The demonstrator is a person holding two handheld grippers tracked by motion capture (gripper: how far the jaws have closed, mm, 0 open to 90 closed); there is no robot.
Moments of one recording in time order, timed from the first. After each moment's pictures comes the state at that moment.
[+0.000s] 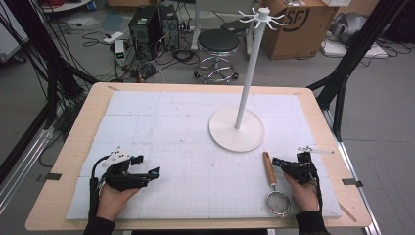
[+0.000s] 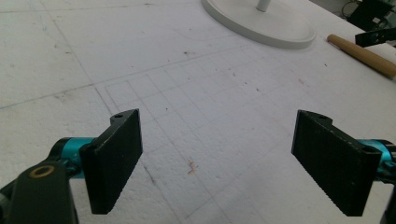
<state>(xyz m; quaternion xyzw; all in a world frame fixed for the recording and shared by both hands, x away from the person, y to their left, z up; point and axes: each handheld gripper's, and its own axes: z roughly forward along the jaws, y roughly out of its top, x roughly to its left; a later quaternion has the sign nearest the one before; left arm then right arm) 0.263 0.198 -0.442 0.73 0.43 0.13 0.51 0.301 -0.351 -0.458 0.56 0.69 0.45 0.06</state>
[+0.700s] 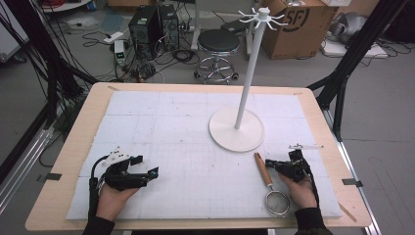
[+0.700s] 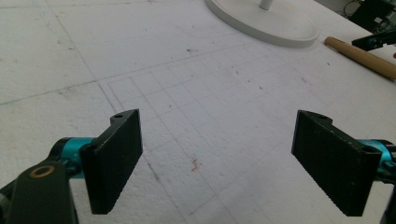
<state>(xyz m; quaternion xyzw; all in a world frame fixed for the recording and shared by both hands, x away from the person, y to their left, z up) 0.264 0.200 -0.444 0.73 0.43 0.13 0.51 0.312 -0.337 -0.459 0.52 0.73 0.43 0.02</state>
